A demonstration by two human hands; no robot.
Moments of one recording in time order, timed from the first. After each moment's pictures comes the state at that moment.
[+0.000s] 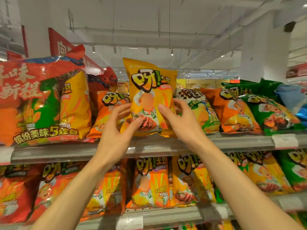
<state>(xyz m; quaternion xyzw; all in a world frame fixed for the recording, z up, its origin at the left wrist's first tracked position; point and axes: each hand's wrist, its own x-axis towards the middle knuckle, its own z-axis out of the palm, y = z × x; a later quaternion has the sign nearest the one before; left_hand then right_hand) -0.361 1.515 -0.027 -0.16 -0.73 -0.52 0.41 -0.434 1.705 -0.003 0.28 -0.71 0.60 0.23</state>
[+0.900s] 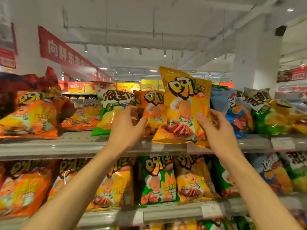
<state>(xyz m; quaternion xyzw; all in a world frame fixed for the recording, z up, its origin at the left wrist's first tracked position) -0.455 1.798 -0.010 -0.05 -0.83 -0.36 0.43 -0.468 2.055 -0.022 0.18 -0.69 0.64 0.30</state>
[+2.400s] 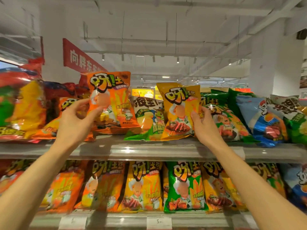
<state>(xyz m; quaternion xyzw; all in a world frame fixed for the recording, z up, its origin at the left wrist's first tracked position) -0.384 1.604 0.008 0.01 -0.72 -0.40 0.56 -0.527 1.951 0.001 0.18 -0.79 0.51 0.29</state>
